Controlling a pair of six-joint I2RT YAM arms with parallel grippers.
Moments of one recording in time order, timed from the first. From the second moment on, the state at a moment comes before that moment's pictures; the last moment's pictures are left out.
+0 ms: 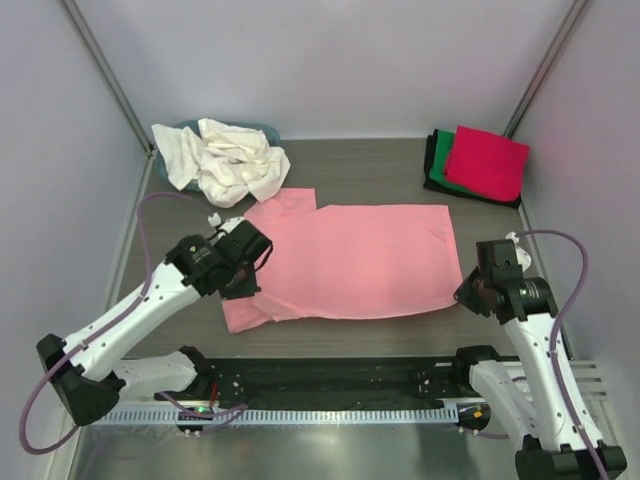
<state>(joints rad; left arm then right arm) -0.80 1.08 1.11 -1.27 -0.30 -0.91 0.08 0.69 0.80 -1.16 0.15 0.76</state>
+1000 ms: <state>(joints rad) -0.34 1.83 1.57 -1.07 -0.28 -0.52 0.00 1.71 1.26 -0.76 0.27 0.55</state>
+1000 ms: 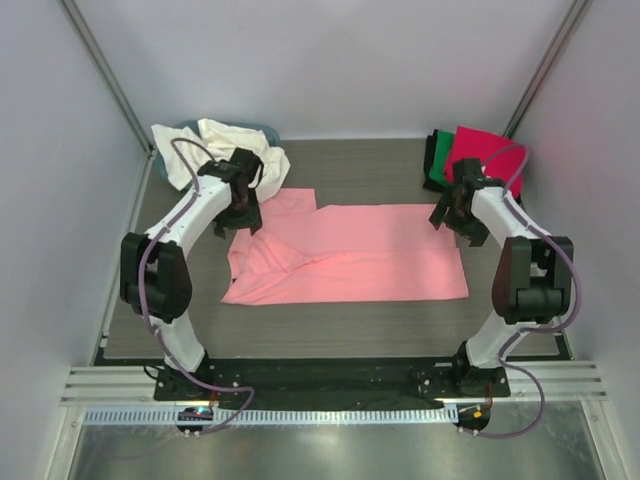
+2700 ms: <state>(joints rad) -0.22 0.61 0.63 -0.96 -0.17 -1.08 -0.17 0.91 0.56 -0.69 0.04 0.80</state>
